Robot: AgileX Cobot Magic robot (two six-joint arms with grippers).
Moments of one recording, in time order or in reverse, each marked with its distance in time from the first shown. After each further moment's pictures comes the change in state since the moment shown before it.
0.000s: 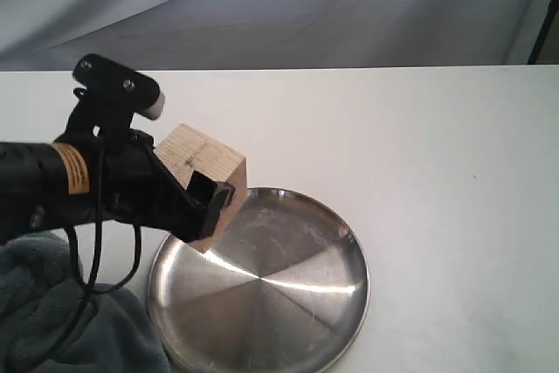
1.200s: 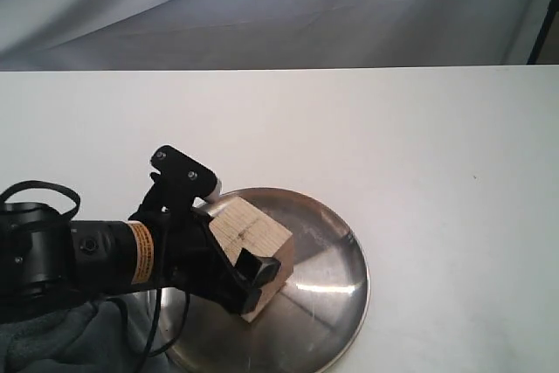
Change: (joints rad) left arm -0.032 0.300 0.102 0.505 -0.388 -0.505; right arm 0.000 0.000 0.000 0.000 0.000 0.000
